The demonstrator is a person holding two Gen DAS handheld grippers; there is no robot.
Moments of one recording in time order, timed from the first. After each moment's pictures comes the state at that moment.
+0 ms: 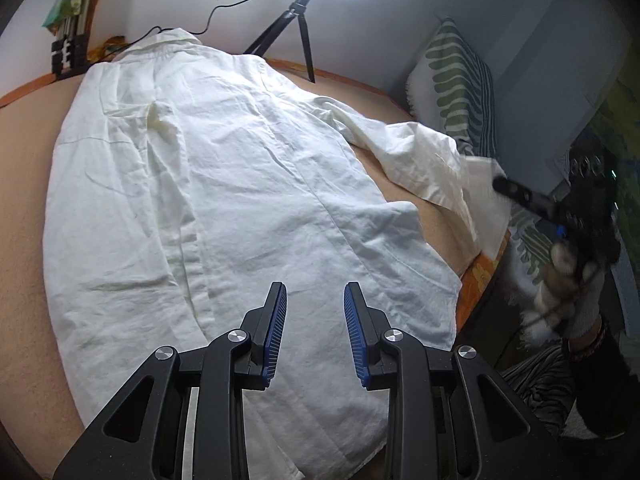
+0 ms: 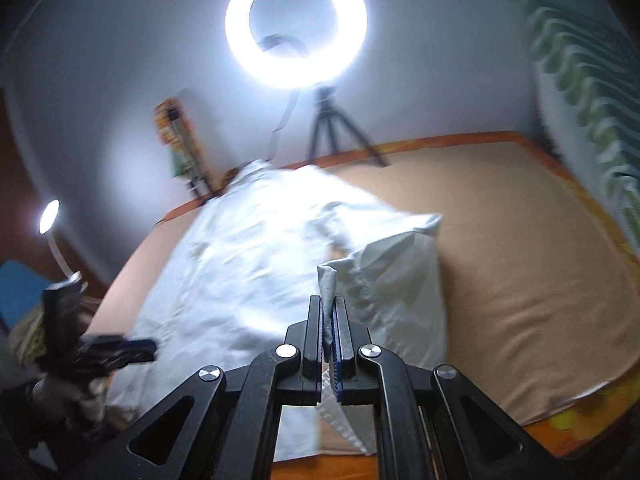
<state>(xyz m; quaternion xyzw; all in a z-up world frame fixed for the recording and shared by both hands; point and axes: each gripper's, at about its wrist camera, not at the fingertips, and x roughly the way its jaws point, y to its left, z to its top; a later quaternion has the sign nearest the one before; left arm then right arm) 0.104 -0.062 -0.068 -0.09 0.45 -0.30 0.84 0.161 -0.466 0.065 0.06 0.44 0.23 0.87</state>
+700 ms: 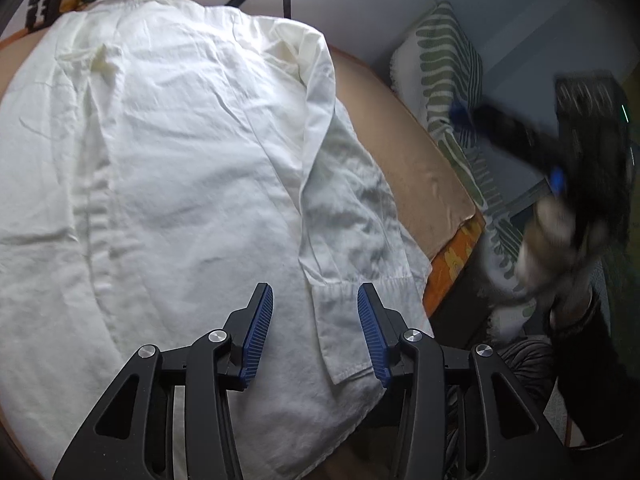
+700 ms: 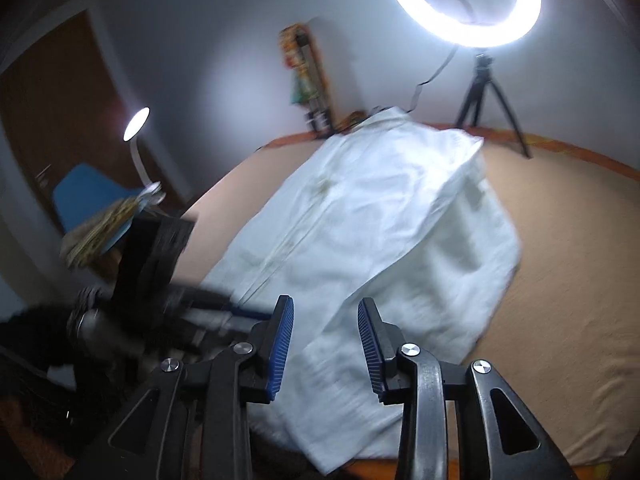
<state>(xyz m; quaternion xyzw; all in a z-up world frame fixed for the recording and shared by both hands) 0.100 -0.103 -0.094 -0.13 0.50 -0.34 0.78 0.184 -0.394 0.068 0.01 0.47 0.34 0.81</state>
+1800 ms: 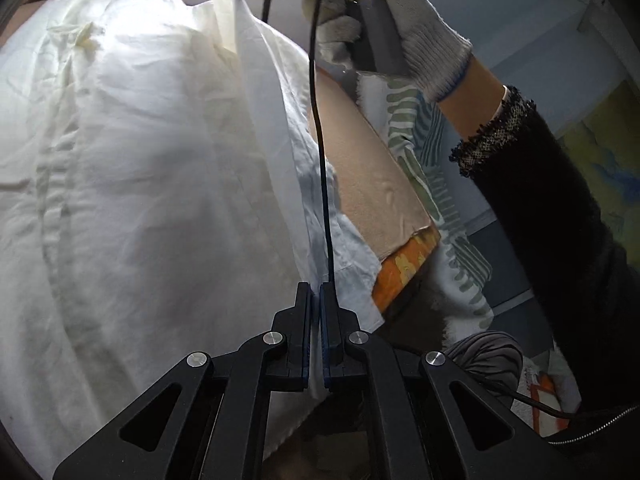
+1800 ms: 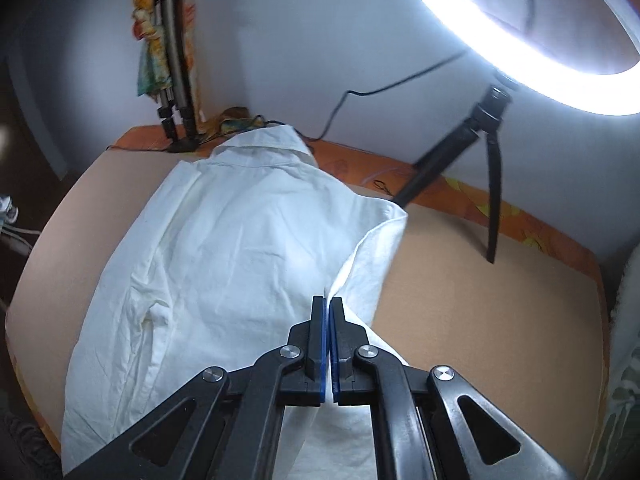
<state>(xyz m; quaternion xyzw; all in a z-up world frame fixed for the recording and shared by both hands) 0.081 -0.106 -0.102 -0.20 0.47 -0.38 0.77 0.408 -0.238 0.014 -0.18 0.53 0.21 0.80</state>
